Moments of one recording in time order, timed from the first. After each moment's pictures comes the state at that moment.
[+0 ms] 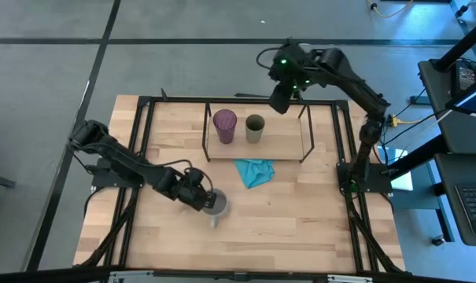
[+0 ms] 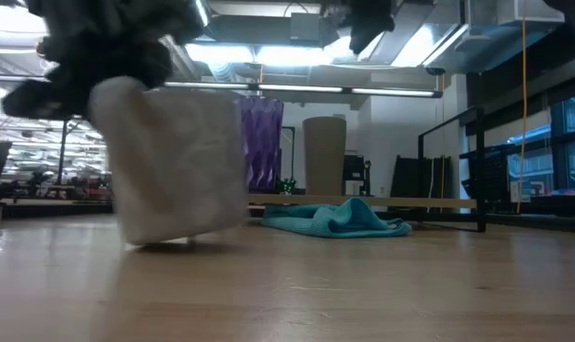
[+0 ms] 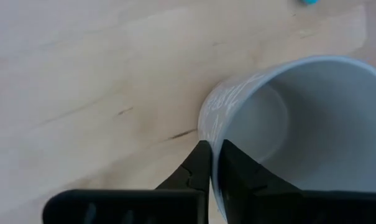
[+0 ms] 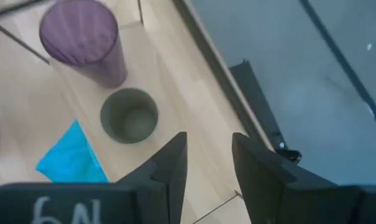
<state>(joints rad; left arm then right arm) -0.41 1.51 0.93 -0.59 -0.22 -1.66 -0.46 1.84 2.35 -1.52 0.14 -0.03</state>
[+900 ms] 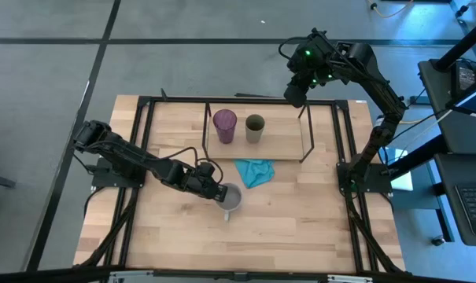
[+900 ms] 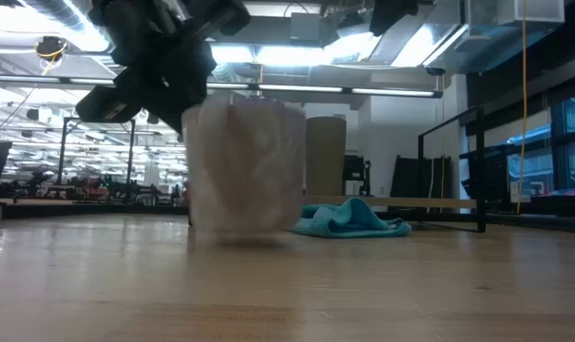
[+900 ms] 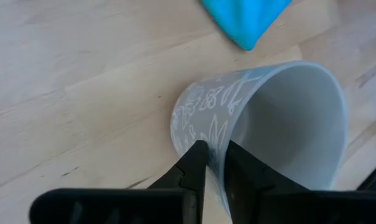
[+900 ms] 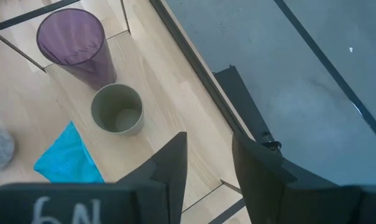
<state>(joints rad) -0.32 1.53 0.98 -0.45 -0.25 -1.51 -0.51 1.73 2.35 -1.56 0.14 -0.04</state>
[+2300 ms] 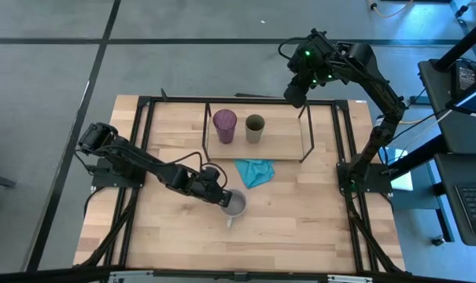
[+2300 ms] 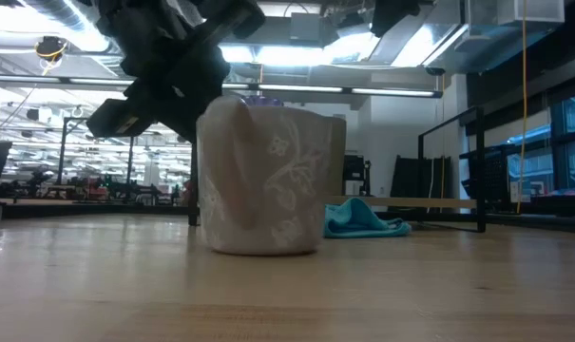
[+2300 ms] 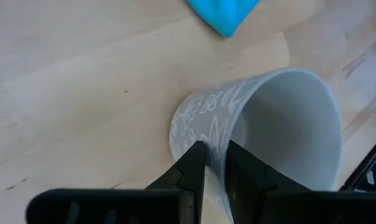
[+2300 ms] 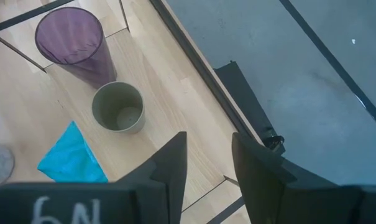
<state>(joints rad) -0.33 1.61 0.98 -0.33 -0.24 -1.49 -0.51 1.73 2.35 -1.57 0.14 -0.01</state>
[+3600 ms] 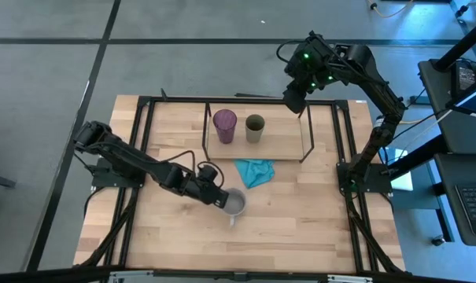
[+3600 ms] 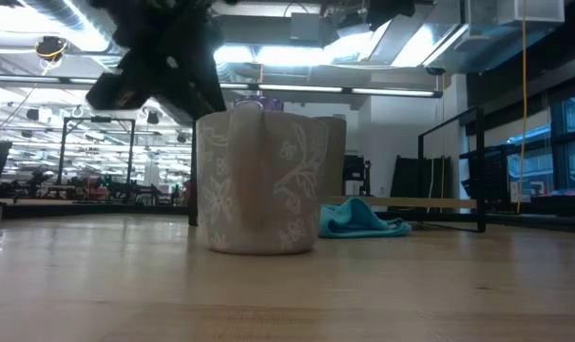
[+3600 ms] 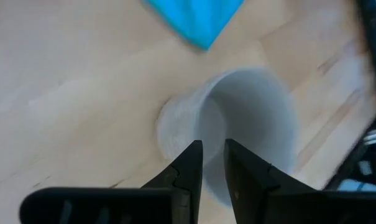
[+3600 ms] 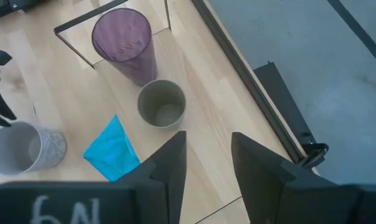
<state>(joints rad) -0.36 1.54 1.02 -0.42 -0.30 -1.42 -0.48 1.73 2.35 -1.57 0.00 0.02</state>
